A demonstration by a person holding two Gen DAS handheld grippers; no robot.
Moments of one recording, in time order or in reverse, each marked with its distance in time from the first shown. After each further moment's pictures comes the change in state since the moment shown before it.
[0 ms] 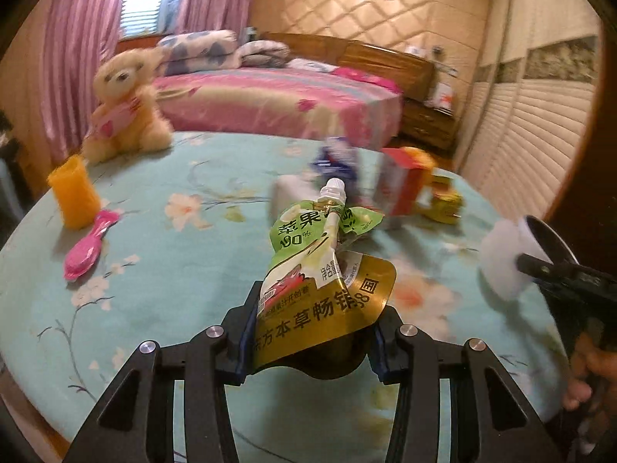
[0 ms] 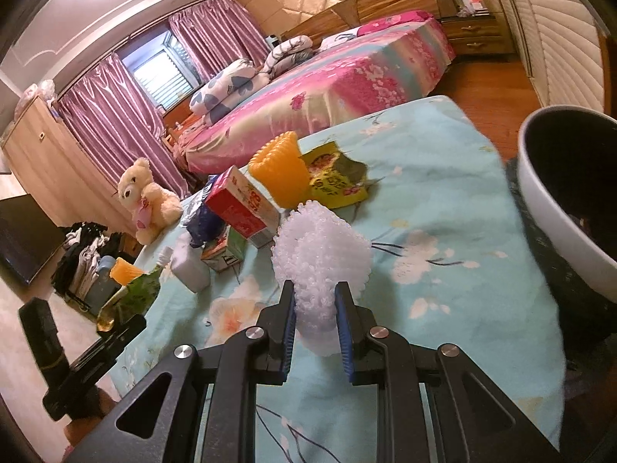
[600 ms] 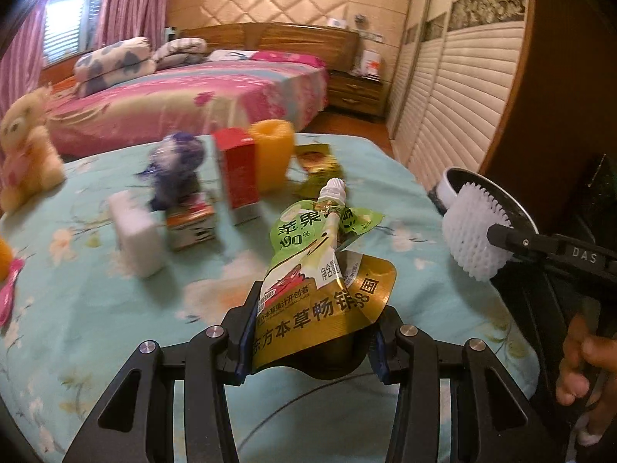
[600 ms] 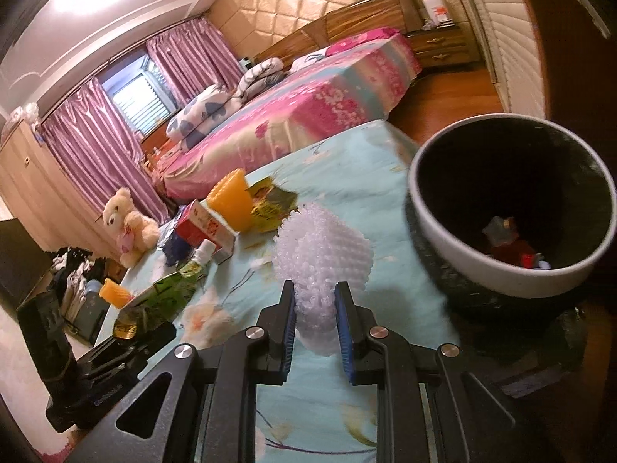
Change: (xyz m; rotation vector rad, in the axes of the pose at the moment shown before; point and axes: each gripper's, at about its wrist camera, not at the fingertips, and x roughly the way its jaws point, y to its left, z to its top) left arm 0.037 -0.085 0.015 0.173 0.080 -0.173; right arm -0.059 -0.047 0.001 0.058 -0.079 -0.082
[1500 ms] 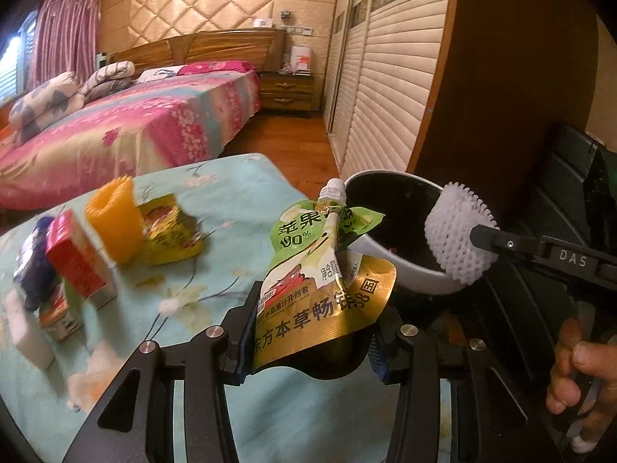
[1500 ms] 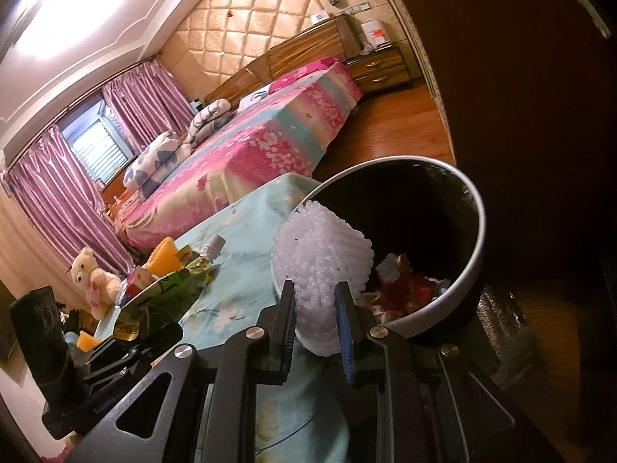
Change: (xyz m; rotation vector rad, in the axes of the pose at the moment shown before) left arm 0.058 -0.067 0.042 0.163 0.000 -0.147; right arm -0.048 -0.081 0.026 0.123 -0.124 -0.141
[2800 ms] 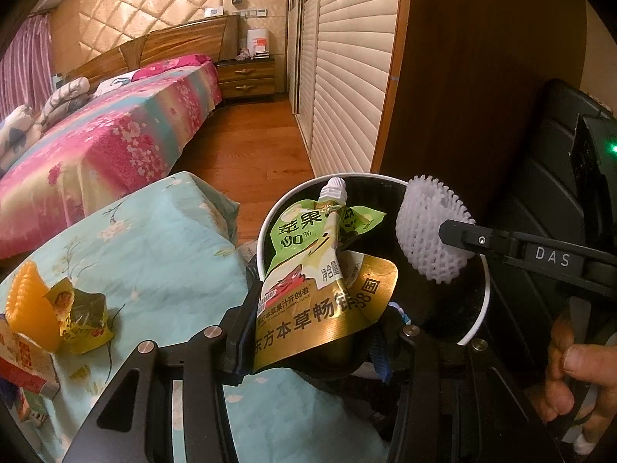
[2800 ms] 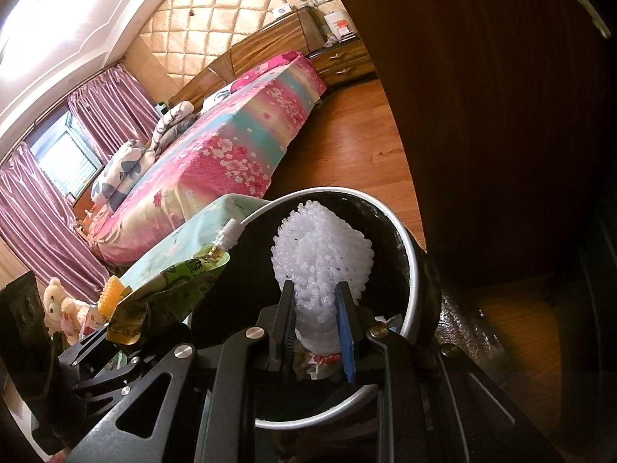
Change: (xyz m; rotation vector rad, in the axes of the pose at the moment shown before) left arm 0.097 -0.073 0.056 0.134 0.086 -0.035; right arm 0.027 -0.053 0.042 0.067 0.037 -0.096
